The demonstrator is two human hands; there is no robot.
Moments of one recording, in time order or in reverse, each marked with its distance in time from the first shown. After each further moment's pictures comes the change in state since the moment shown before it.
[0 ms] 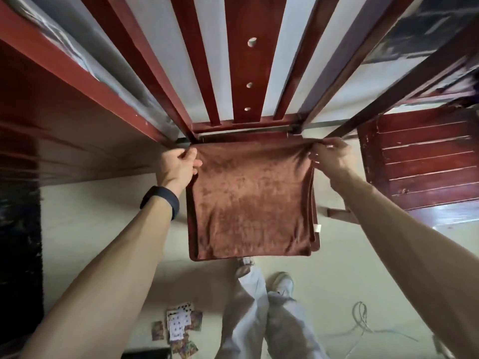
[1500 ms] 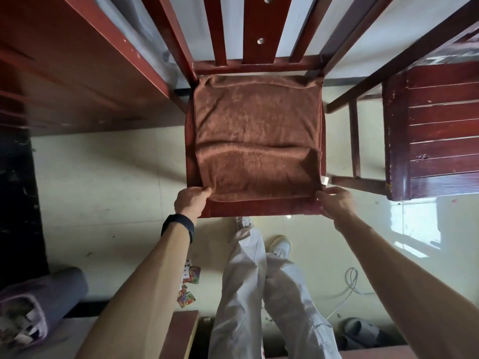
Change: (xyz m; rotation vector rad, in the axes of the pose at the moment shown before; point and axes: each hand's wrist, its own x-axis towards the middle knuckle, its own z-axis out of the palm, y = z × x) left_hand -0.084 -0.163 0.032 0.071 -0.145 -0.458; right_hand -0.076 0.167 -0.021 -0.396 -0.003 0.378
